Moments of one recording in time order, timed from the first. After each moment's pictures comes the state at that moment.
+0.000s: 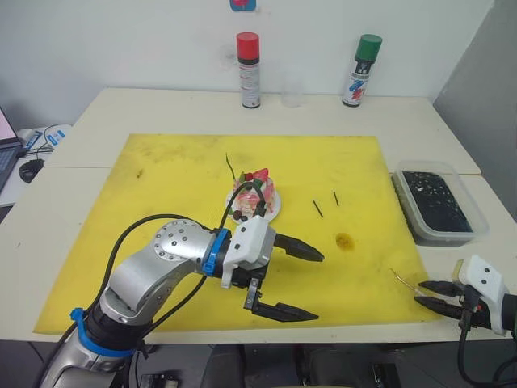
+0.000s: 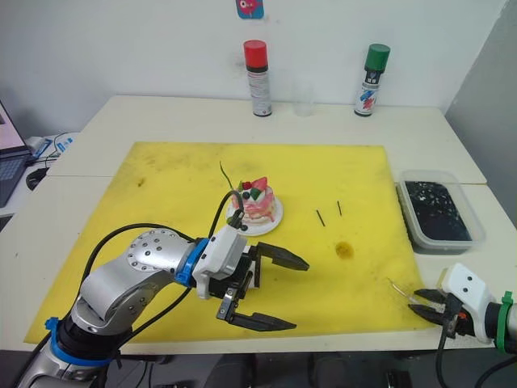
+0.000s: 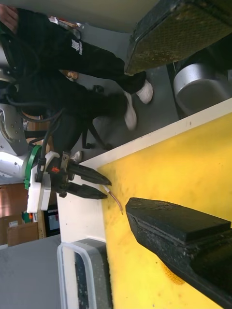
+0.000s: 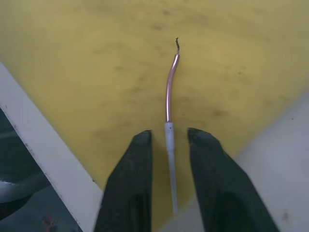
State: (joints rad) left arm -0.41 0.63 -0.29 -0.55 -0.59 0.53 -1.17; right arm 0.42 -0.94 -0.41 -0.37 0.34 0.38 1.07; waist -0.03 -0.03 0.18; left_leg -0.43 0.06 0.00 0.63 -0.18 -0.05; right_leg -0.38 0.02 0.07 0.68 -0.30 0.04
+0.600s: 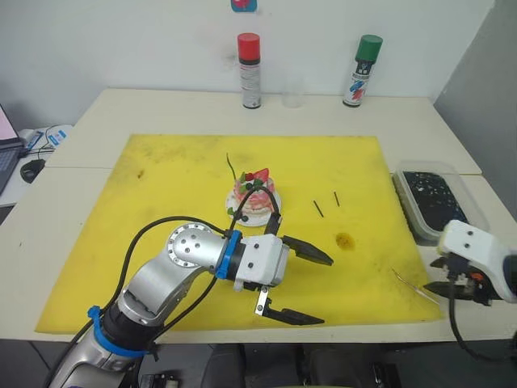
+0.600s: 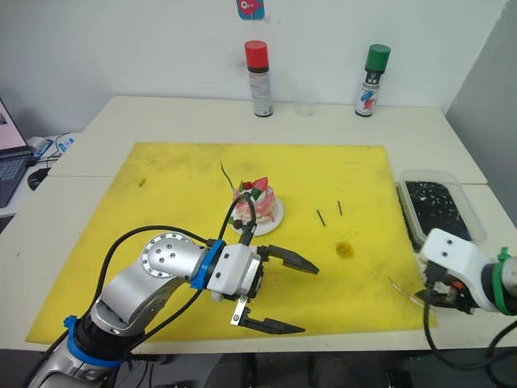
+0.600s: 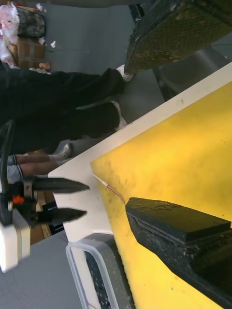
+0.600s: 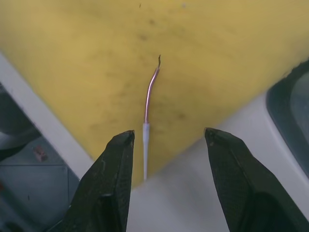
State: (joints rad) left arm -0.41 0.59 -0.38 -0.51 -0.39 0.31 -1.19; right arm 0.15 -1.32 -0.29 -0.70 0.44 1.07 0.99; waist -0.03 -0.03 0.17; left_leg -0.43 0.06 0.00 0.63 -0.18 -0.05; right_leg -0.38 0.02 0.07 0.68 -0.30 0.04
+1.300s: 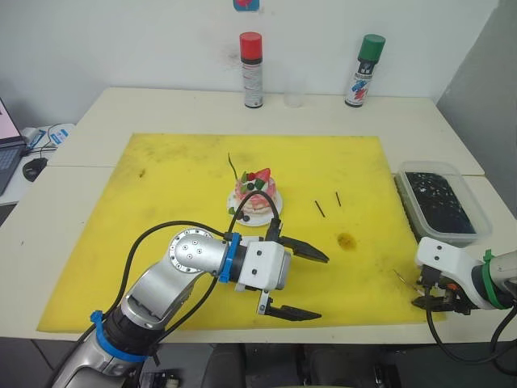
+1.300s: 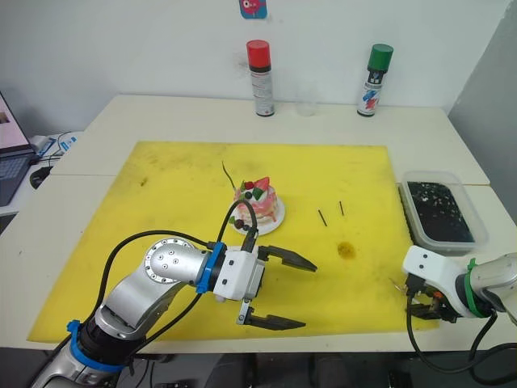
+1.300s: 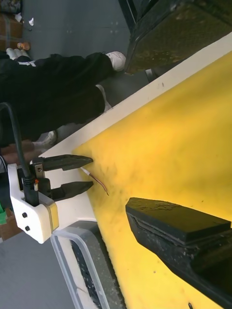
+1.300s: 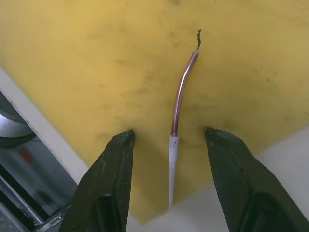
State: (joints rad) left arm -0.38 0.58 -0.39 -0.48 -0.31 0.25 -1.17; right arm 0.05 -1.34 -0.02 -0.58 0.39 1.01 0.95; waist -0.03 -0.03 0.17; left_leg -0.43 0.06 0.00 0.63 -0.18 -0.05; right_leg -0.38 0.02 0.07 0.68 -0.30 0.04
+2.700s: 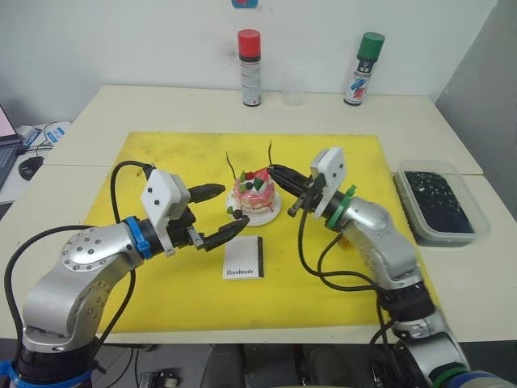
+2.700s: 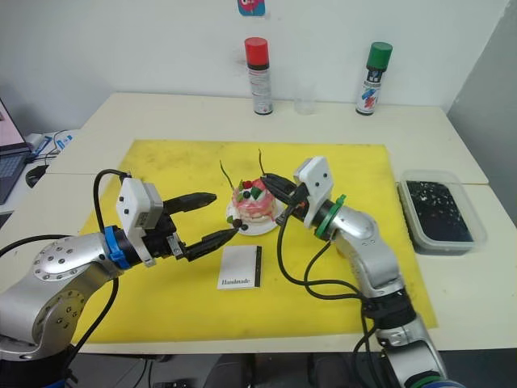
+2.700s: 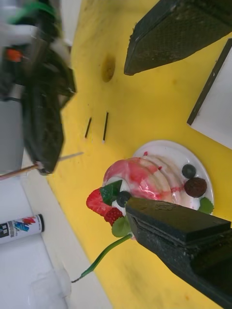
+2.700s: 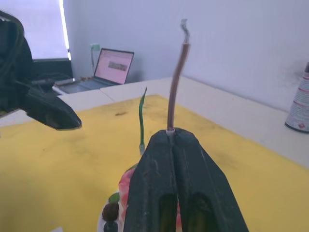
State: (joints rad) left arm -0.17 0.69 0.22 -0.59 -0.62 0.68 -0.74; right arm -0.52 -0.16 0.19 -0.05 0.27 0.21 0.57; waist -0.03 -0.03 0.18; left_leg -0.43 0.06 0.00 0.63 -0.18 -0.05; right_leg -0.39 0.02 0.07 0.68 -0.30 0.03
